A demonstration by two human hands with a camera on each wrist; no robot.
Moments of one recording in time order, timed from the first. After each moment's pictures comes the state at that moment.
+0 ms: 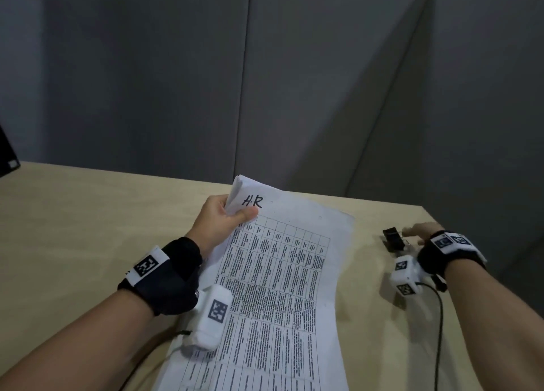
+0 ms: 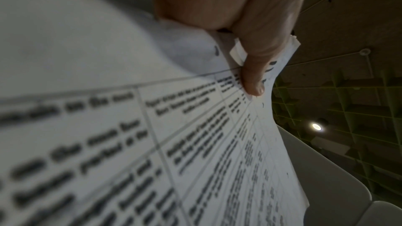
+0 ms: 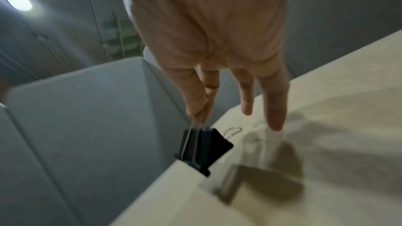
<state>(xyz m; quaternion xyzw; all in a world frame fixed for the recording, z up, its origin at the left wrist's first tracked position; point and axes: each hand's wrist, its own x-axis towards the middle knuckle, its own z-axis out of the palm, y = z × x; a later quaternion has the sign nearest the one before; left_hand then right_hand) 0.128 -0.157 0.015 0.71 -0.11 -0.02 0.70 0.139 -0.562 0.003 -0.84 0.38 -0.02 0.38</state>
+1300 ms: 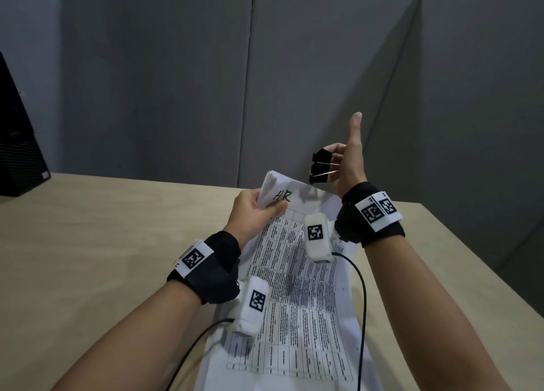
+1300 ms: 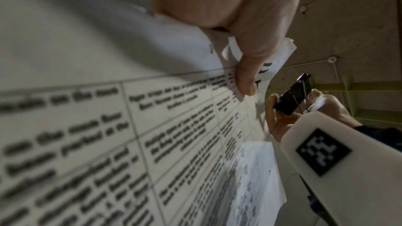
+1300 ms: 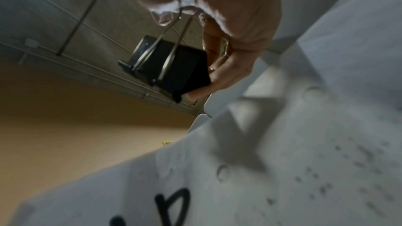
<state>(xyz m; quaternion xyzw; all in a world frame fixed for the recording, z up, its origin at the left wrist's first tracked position) 0.104 -0.157 0.036 0.69 -0.15 0.00 0.71 0.133 -0.319 0.112 -0.63 0.11 -0.18 0.75</state>
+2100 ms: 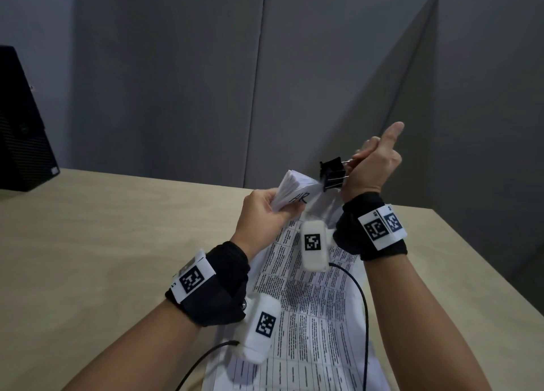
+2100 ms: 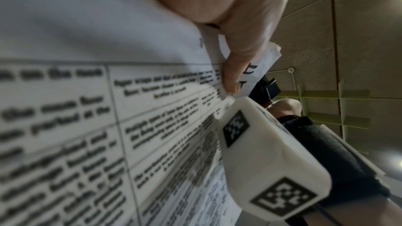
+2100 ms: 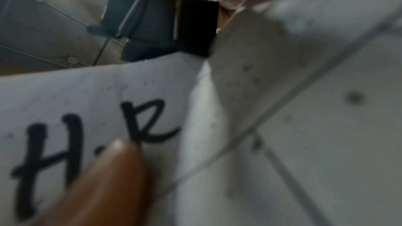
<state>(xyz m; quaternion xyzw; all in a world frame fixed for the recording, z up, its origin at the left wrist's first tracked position) 0.086 -0.157 0.050 0.70 -0.19 0.07 0.68 0.121 -0.297 0.119 -0.46 -0.01 -0.45 0.77</state>
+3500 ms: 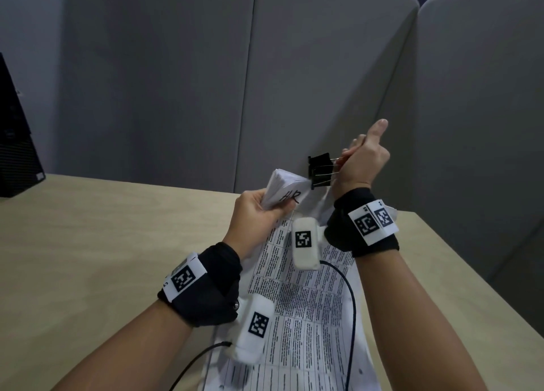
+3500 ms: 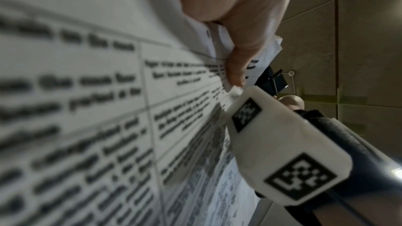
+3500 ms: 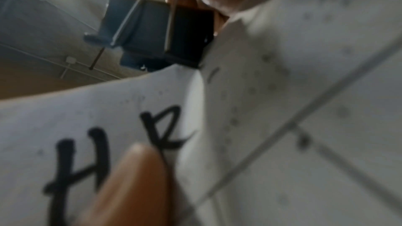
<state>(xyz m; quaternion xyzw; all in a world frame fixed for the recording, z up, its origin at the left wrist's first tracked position) 0.078 -0.164 0.057 0.64 -0.18 0.04 0.74 0.105 -0.295 0.140 -0.45 0.02 -0.44 0.78</state>
